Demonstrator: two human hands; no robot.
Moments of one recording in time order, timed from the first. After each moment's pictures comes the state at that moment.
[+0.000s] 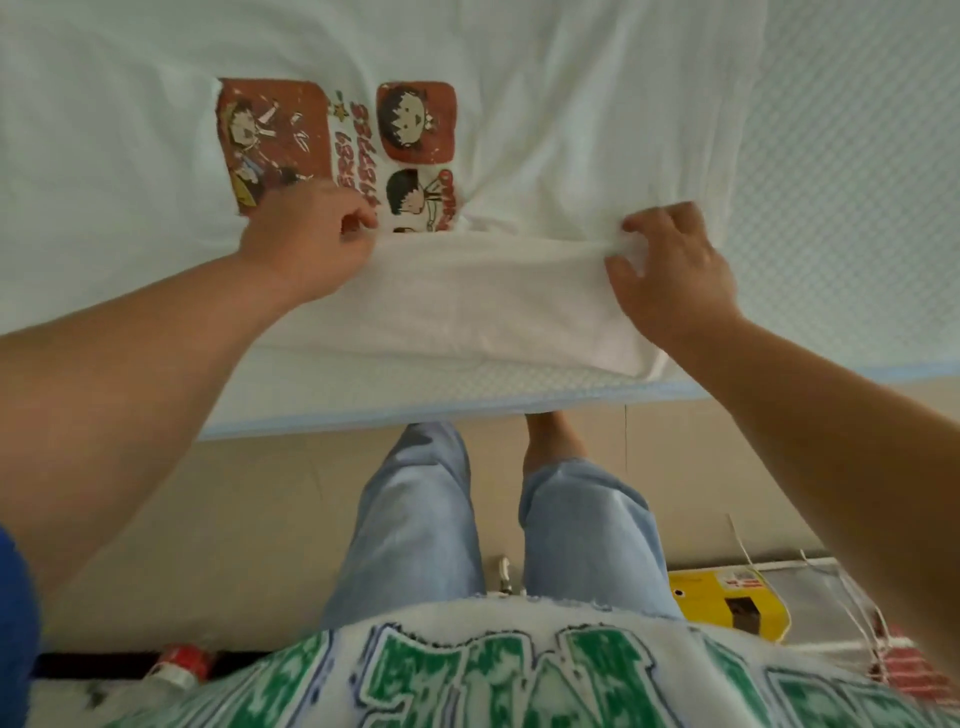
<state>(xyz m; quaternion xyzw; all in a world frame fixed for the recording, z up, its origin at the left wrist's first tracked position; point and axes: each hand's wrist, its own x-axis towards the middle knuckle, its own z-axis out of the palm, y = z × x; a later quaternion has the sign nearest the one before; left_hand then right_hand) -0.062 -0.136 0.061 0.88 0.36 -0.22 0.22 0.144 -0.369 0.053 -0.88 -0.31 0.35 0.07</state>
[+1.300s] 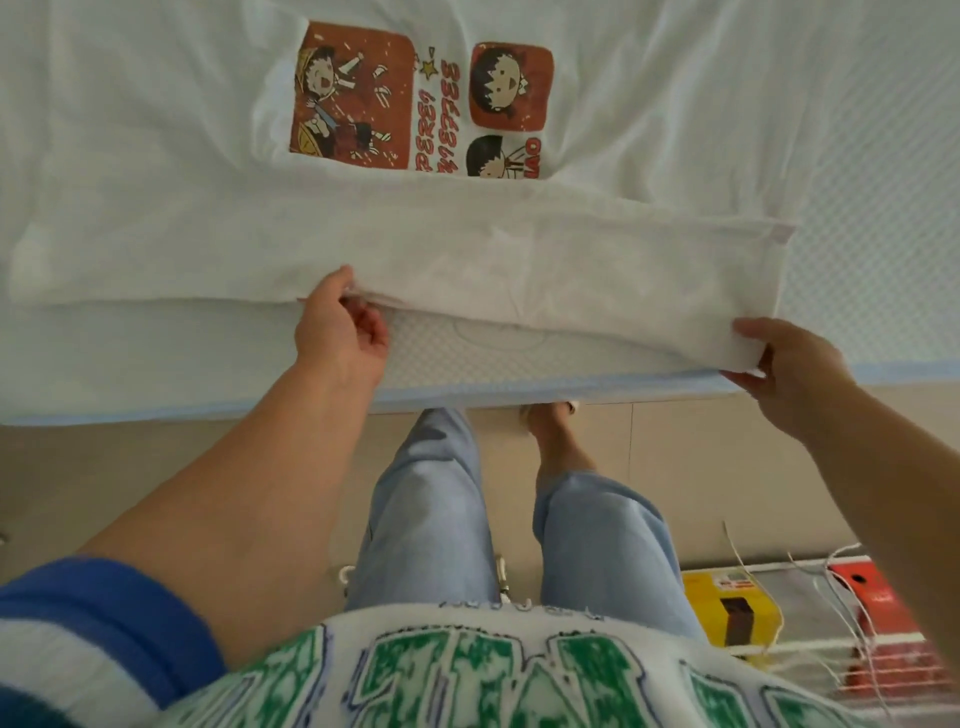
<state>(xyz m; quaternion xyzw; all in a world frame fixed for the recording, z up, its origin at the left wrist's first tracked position) -0.146 -0.199 0.052 0.02 0.78 0.19 0.60 0.121 -0.441 0.050 -0.76 0.29 0.45 0.37</state>
